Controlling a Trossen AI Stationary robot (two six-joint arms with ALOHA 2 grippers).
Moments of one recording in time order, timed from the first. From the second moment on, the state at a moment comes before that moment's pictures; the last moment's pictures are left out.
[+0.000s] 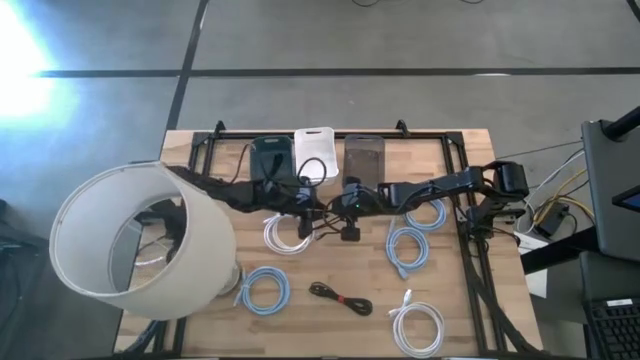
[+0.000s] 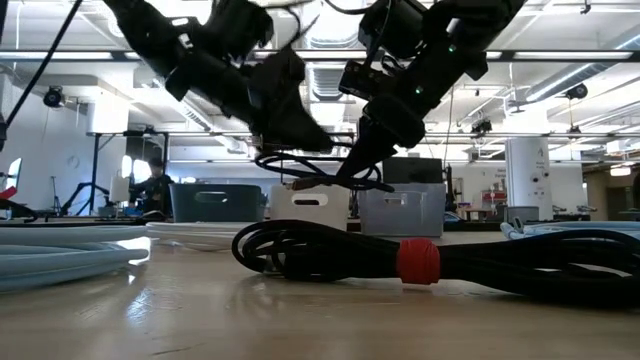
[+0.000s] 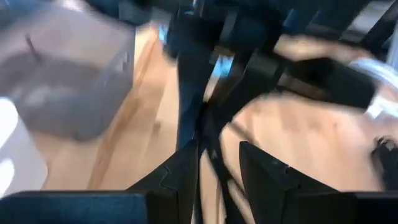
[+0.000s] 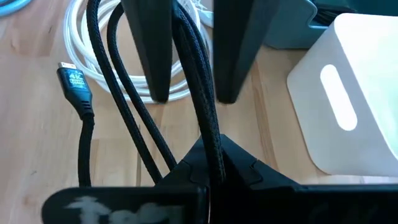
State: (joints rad) left arm 0.11 1.58 0.80 0.32 0.10 -0.14; right arm -0.04 1.71 1.00 -0.09 0.13 -0.09
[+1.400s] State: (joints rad) left arm 0.11 1.62 0.80 0.24 -0.03 -0.07; right arm -0.04 1.71 1.00 -0.09 0.09 -0.09
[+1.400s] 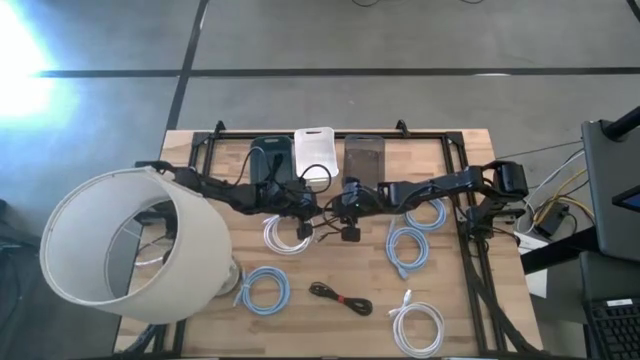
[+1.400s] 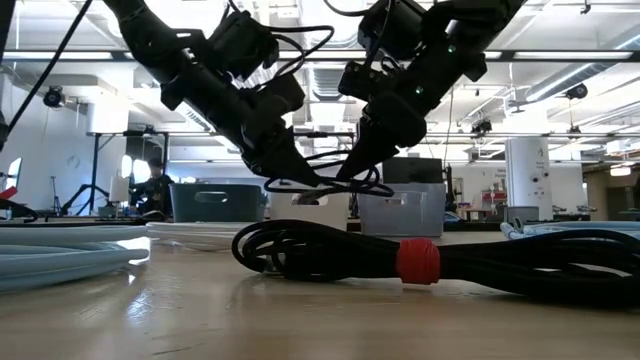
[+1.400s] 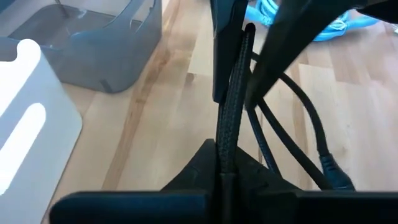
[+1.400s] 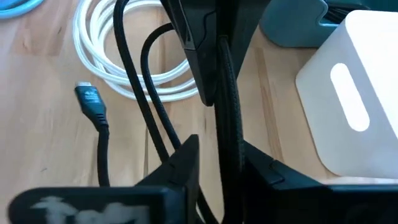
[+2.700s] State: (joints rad) left arm 0.14 1.50 0.93 0.03 -0.49 -0.02; right arm 0.13 1.62 1.14 -0.38 0.29 0.01
